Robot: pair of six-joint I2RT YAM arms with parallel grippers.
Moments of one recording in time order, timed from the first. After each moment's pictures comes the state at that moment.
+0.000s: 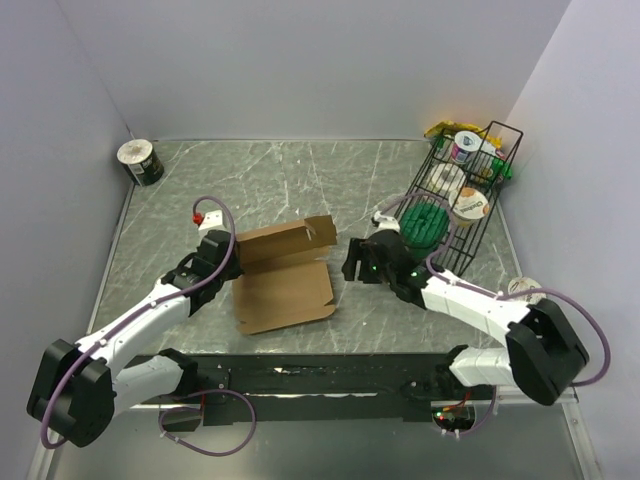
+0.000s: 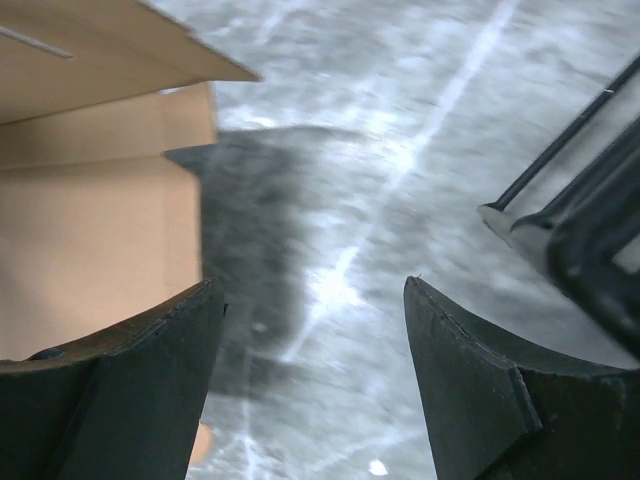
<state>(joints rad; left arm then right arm) -0.48 1.06 0.59 -0.25 -0.38 -0.57 0.66 1.28 0.67 -0.11 0.15 0.59</state>
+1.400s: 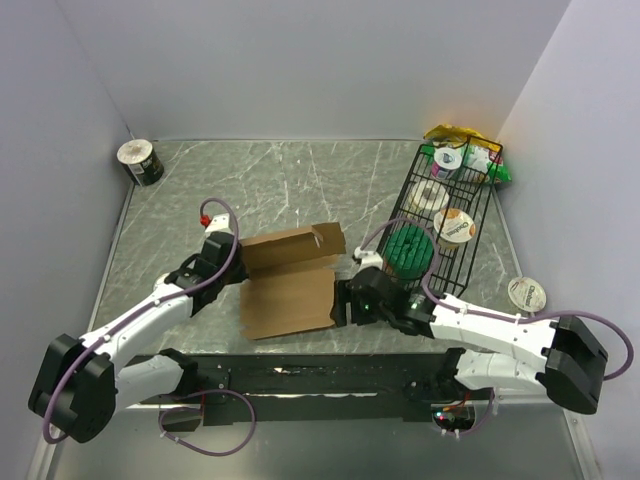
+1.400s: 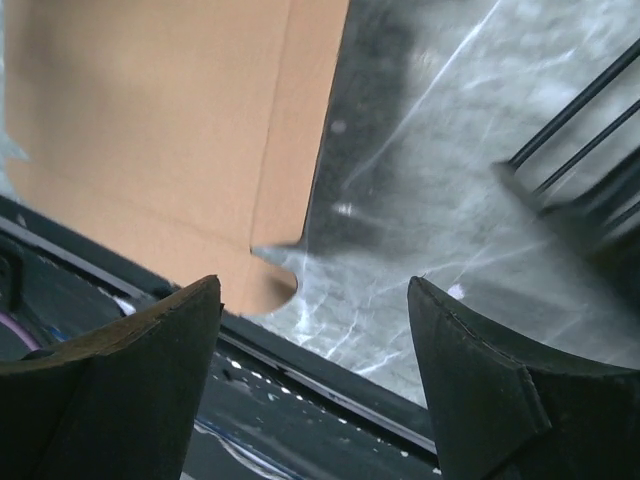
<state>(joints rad) -0.49 1.08 0.58 -0.22 -0.27 -0.56 0.99 1.09 0.63 -0.39 0.18 0.75</state>
